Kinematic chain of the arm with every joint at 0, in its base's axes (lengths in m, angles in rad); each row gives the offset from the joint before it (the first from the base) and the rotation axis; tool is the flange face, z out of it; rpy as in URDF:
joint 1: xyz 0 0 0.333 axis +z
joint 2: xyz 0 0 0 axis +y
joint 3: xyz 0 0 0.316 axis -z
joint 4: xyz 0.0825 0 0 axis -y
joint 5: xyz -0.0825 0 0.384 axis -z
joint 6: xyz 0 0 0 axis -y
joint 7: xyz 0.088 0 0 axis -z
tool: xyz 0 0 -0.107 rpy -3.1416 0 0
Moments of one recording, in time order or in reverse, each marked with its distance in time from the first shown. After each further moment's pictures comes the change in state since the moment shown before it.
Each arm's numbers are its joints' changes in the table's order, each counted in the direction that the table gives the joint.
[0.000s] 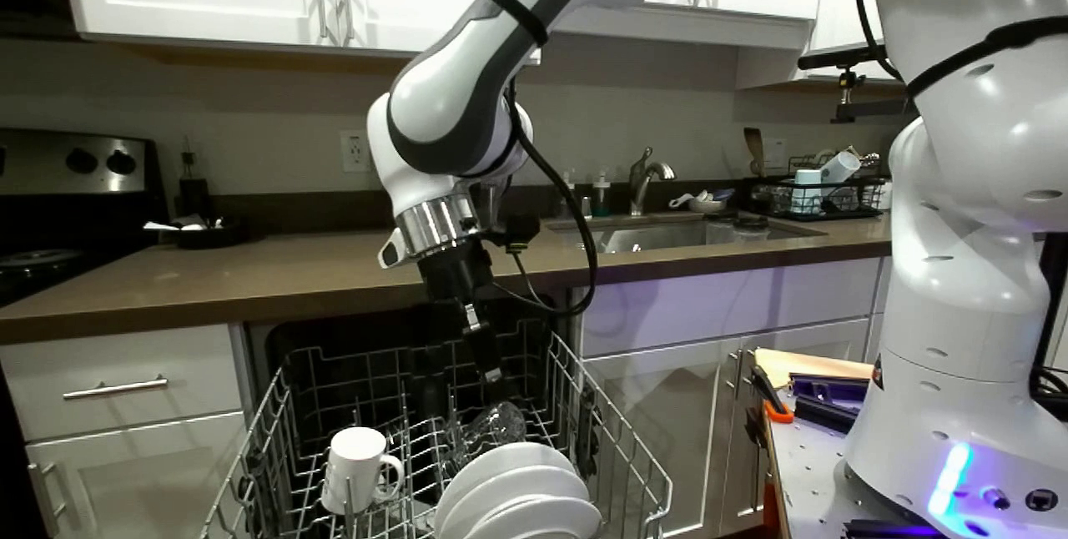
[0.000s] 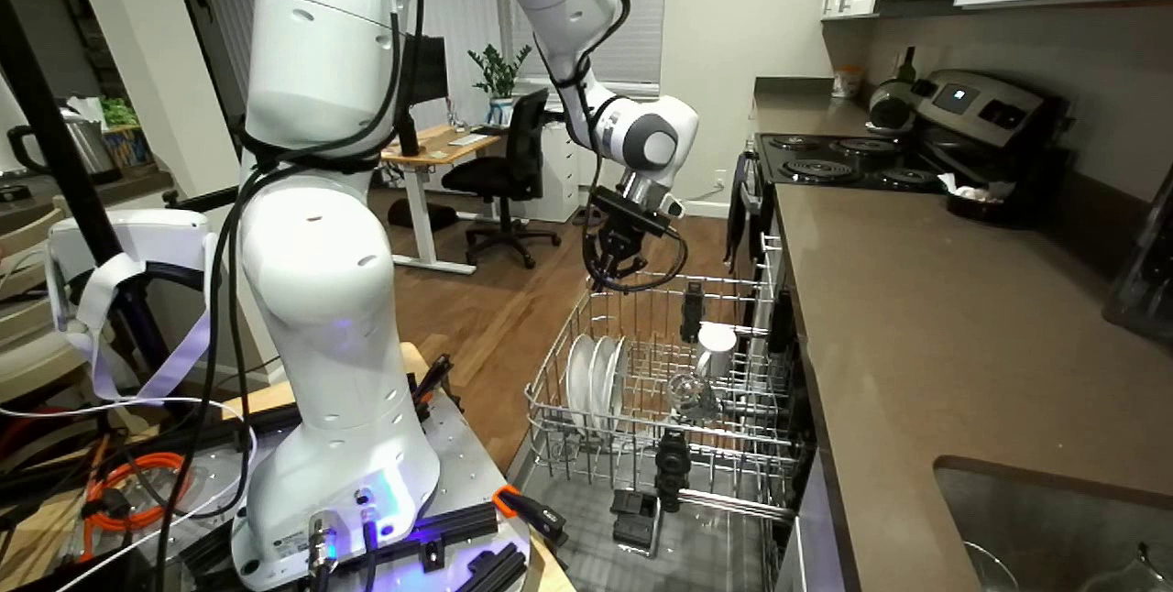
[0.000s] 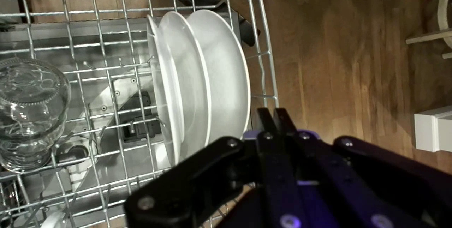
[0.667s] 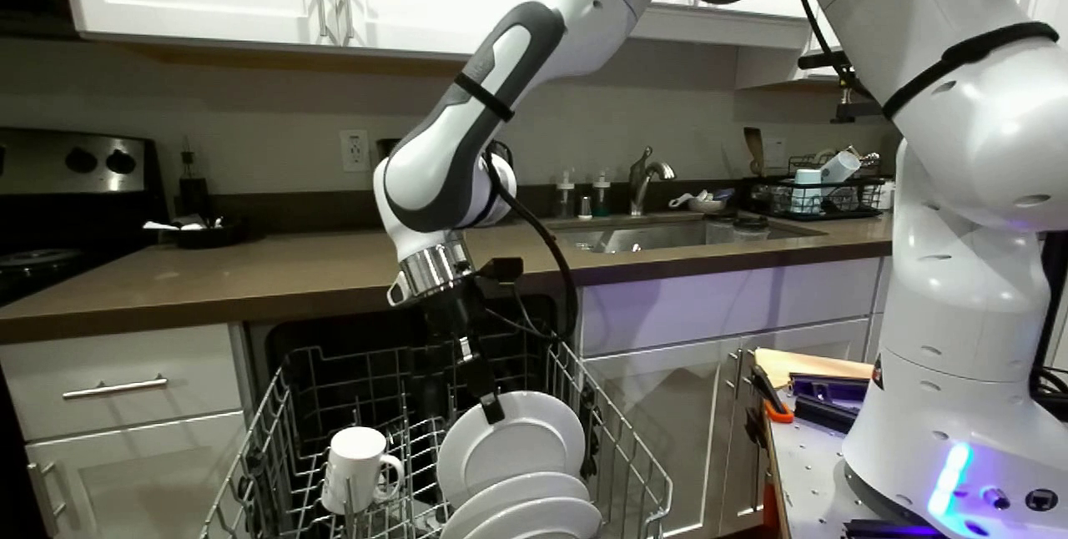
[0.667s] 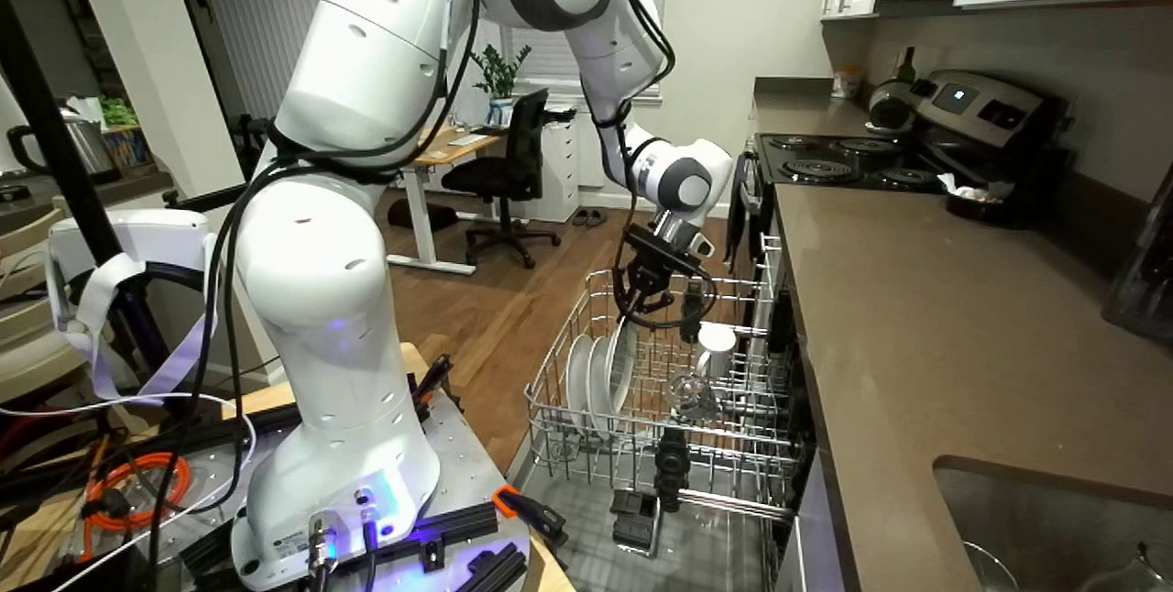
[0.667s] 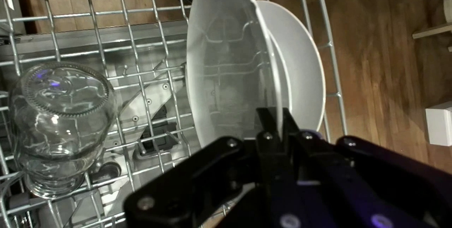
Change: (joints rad) arm -0.075 0.213 0.017 0.141 0.057 0.015 -0.017
